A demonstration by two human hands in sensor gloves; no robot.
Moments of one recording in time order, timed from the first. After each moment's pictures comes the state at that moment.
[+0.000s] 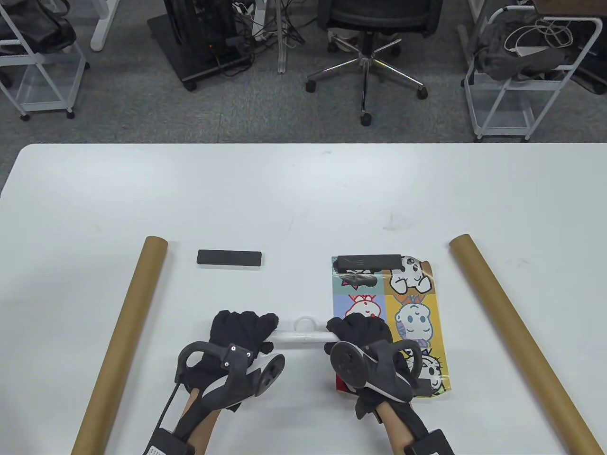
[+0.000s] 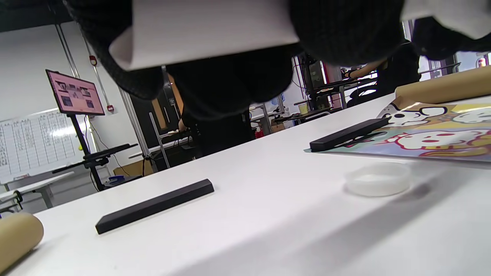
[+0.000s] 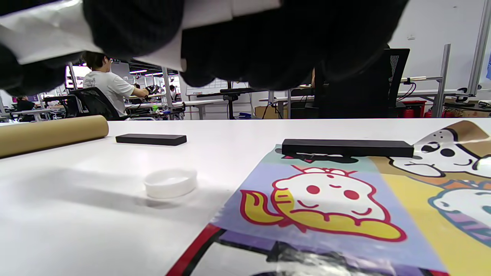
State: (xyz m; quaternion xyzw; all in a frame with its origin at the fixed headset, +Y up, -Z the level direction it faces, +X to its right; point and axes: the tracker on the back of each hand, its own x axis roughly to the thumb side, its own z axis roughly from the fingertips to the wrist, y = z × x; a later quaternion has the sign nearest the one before) left_hand -0.136 -0.689 -0.166 0.09 -0.18 -0.12 0.97; right_hand 0.070 -0.702 -0.167 0.15 -0.02 0.99 0.05
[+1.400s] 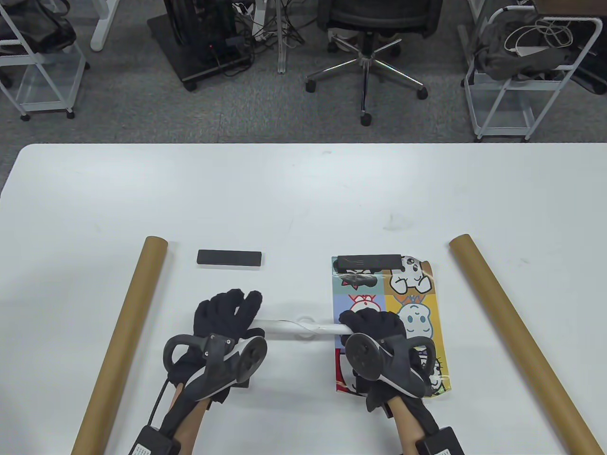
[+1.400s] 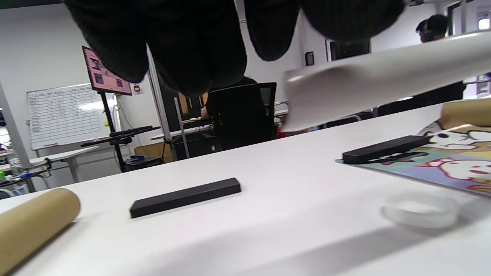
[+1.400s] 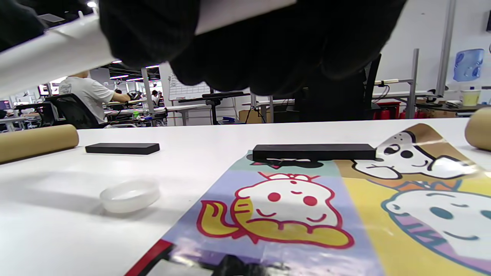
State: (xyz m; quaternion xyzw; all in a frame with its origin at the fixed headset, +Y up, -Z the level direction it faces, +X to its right) left_hand -0.169 -0.668 -0.181 0.06 -0.12 -0.09 0.99; right_hand 0.098 -0.698 -0.177 0.10 -0.03 0.99 0.08
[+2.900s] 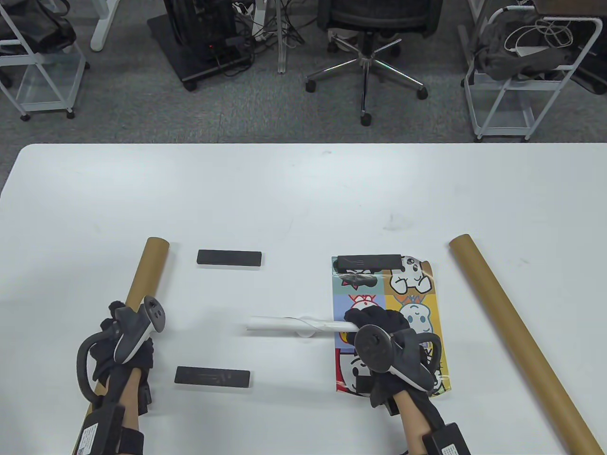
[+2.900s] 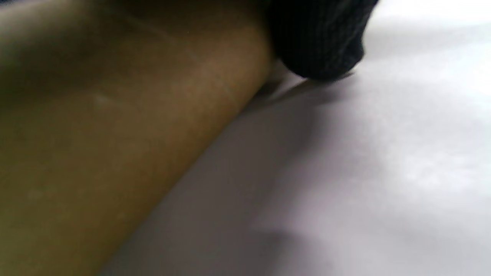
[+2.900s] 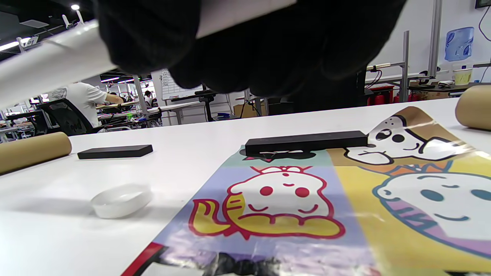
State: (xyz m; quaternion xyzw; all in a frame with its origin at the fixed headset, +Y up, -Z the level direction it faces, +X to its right) left_hand -0.335 -0.753 -0.222 -0.20 0.23 -0.13 0.94; right_hand 0.108 -0.698 -0.183 0.09 -0.01 0.99 0.10
